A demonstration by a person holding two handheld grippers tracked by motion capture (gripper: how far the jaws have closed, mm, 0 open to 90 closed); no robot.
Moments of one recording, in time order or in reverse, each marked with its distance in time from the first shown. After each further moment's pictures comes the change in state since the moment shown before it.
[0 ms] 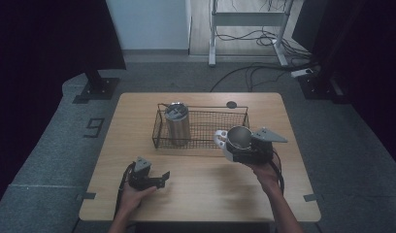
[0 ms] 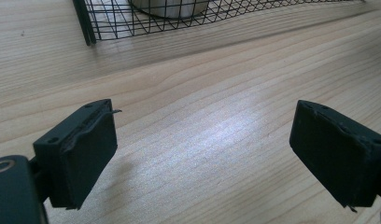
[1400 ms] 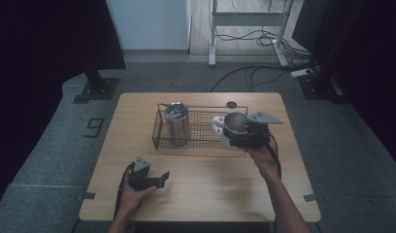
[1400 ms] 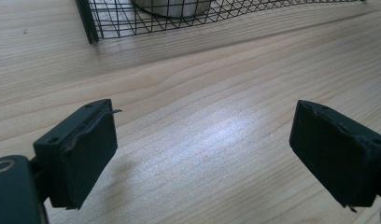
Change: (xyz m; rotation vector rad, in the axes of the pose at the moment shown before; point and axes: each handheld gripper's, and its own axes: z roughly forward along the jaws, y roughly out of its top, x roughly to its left) left arm 0.001 -0.001 -0.001 0.001 -0.001 -0.004; right arm -0.010 0.039 0.022 0.006 -0.004 -0.023
